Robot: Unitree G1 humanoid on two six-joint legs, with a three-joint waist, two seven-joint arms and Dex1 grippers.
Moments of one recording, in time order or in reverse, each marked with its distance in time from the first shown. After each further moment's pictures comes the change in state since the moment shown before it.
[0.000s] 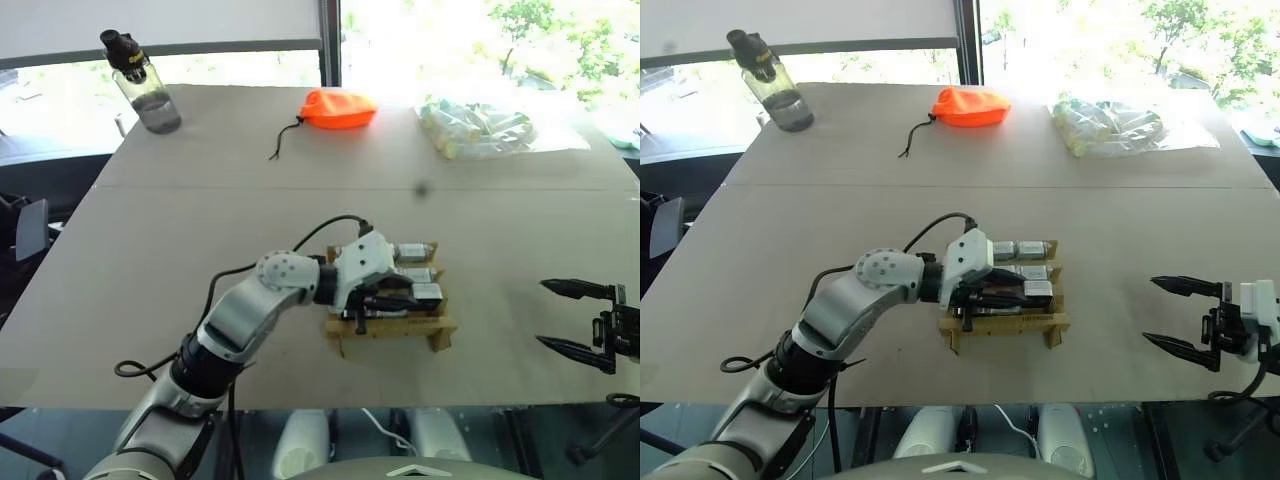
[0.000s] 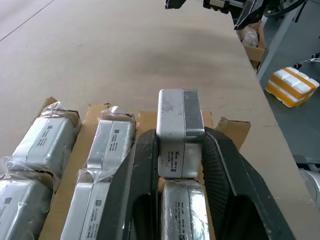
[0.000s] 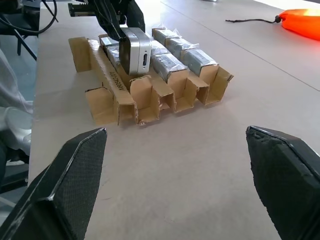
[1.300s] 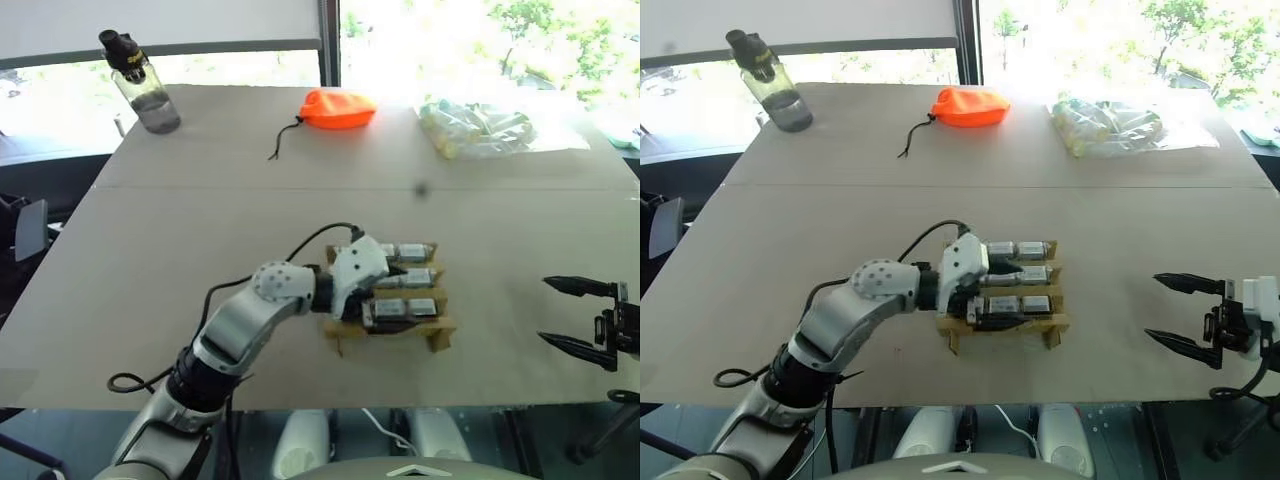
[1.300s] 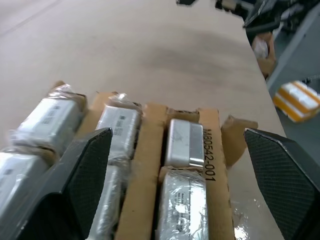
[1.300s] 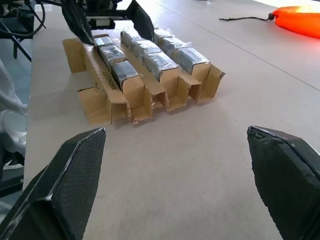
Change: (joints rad) left arm 0.087 0.020 0.101 -0.024 -0.073 -0.009 0.014; right arm -0.023 0.000 -0.009 0.025 0.000 0.027 0.005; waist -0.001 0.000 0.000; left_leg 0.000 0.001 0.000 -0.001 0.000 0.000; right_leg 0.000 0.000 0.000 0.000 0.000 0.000
